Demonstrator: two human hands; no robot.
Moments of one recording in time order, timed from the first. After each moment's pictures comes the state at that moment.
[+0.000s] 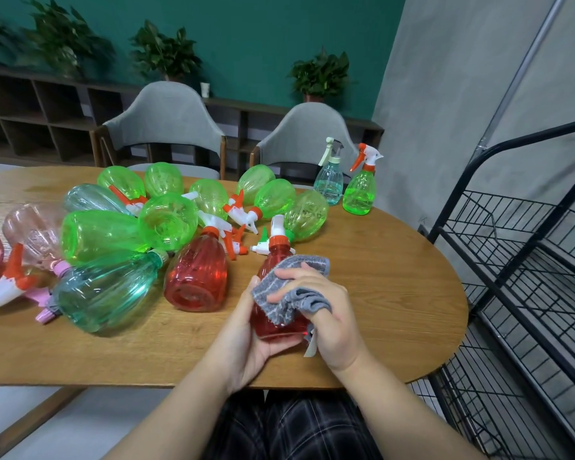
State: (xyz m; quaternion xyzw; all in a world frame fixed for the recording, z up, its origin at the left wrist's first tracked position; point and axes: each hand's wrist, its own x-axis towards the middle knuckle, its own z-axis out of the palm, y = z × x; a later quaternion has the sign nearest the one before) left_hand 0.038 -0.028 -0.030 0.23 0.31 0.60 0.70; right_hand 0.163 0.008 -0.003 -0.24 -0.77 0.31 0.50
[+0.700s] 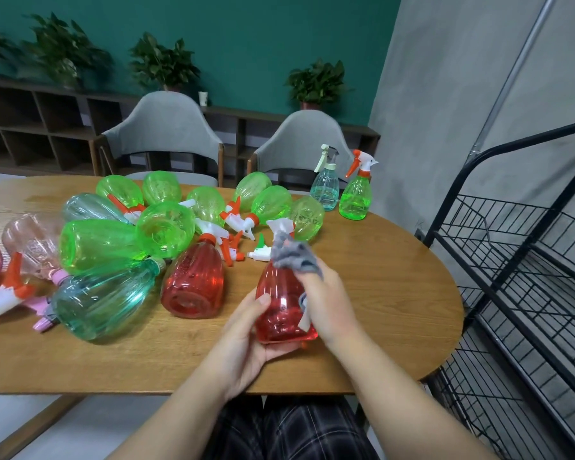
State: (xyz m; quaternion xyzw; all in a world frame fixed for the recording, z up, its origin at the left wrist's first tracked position) left_hand 0.039 -0.030 -0.034 0.27 0.30 0.61 0.68; right_hand 0.155 0.018 0.023 -0.37 -0.65 0.46 0.48
